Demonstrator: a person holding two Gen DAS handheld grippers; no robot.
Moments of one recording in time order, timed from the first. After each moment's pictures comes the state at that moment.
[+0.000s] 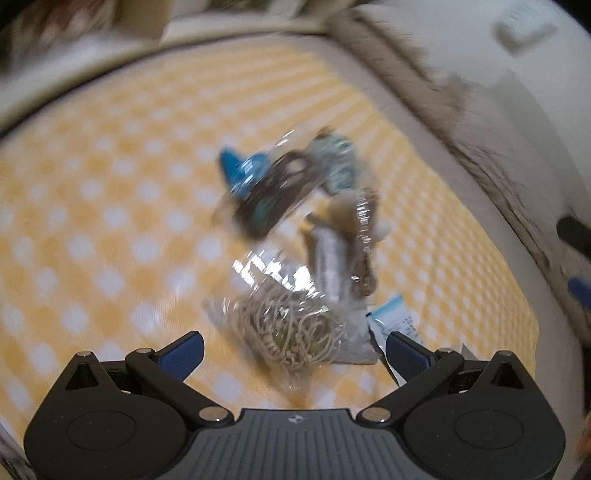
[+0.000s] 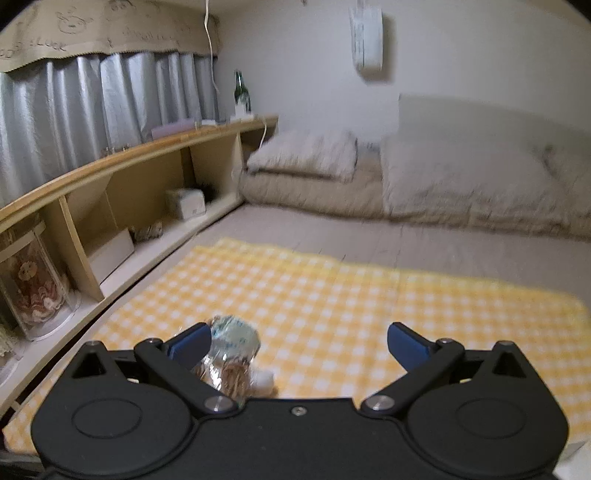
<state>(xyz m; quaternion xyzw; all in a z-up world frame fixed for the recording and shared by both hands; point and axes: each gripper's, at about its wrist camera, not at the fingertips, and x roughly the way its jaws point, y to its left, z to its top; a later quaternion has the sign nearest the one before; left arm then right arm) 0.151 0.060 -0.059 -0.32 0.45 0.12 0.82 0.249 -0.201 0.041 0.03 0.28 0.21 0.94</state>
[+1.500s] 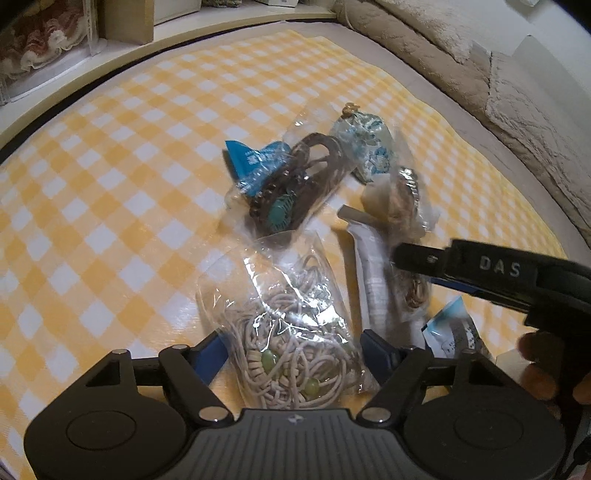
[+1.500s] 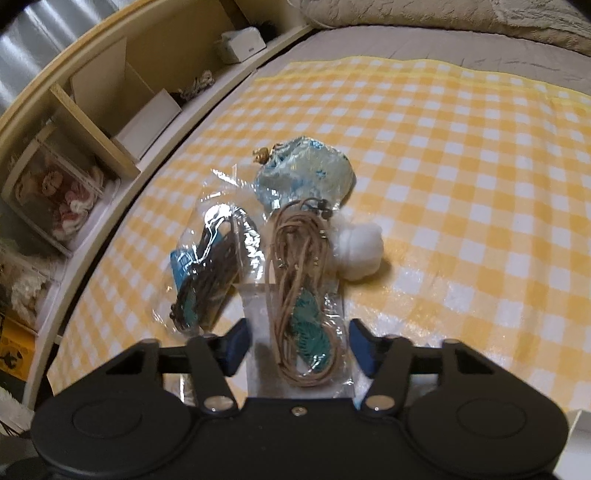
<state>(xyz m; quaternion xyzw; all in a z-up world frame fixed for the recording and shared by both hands) 0.188 0.050 -0.081 -0.23 0.48 0.16 0.83 0.342 -0.121 -0.104 0.05 0.49 0.35 0.80</state>
